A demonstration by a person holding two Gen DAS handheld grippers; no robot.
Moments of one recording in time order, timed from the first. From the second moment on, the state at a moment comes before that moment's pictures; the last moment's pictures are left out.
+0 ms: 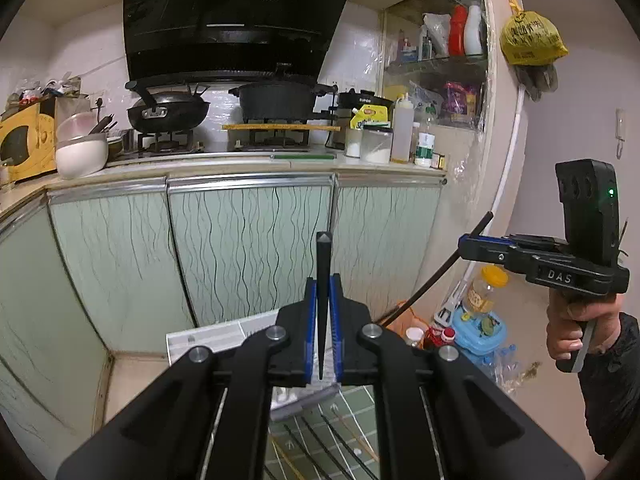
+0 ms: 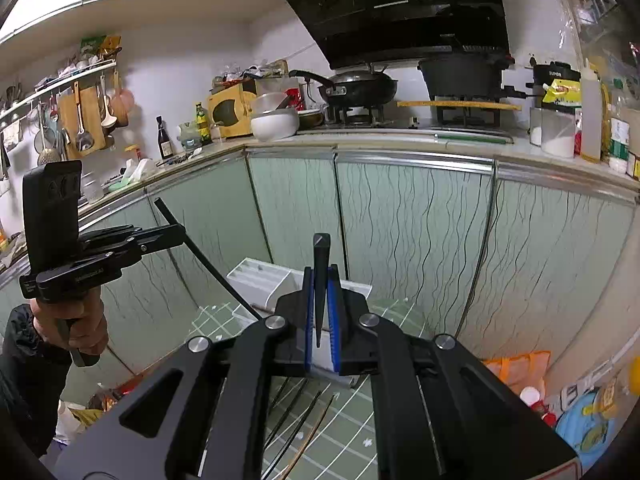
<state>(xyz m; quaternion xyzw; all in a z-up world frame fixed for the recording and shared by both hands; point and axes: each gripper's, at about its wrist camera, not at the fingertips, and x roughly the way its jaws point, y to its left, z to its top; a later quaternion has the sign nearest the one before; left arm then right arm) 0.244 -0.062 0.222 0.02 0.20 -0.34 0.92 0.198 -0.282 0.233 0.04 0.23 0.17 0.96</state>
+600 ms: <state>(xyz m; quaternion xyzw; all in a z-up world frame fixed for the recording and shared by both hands) 0.323 -0.085 0.184 0.02 0.22 -0.33 0.92 0.279 -0.297 0.184 0.05 0.26 0.18 0.95</state>
